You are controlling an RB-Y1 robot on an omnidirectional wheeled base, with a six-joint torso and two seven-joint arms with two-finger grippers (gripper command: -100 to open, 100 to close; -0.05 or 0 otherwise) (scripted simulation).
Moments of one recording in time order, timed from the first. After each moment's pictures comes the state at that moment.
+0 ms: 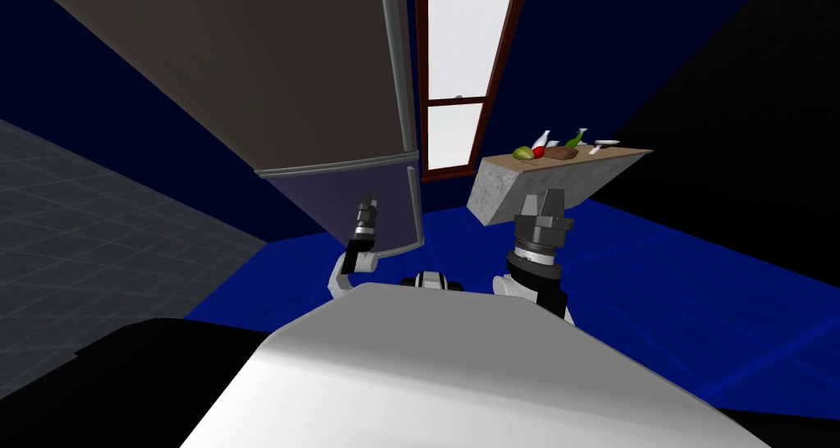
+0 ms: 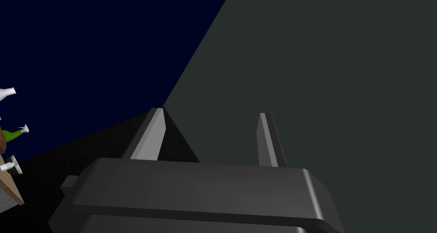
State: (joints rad) left arm 0.30 0.15 0.03 -2.12 0.01 -0.28 -0.18; right arm 0.54 0.03 0.05 -2.33 0.01 -0.60 0.16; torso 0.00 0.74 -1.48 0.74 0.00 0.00
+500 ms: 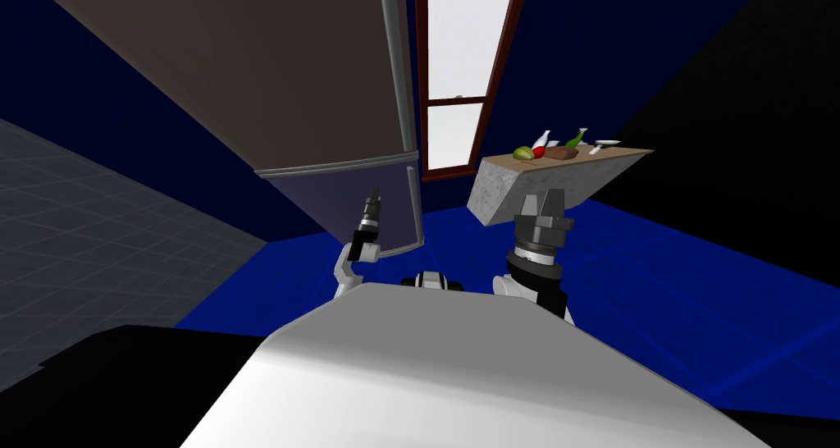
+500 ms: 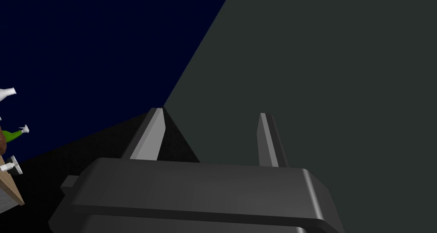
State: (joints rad) left arm 0.17 0.18 0.03 -2.04 -0.05 -0.19 -0.19; right arm 0.54 0.03 0.05 -2.33 0.01 -0.60 0.16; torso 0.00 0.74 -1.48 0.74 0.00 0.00
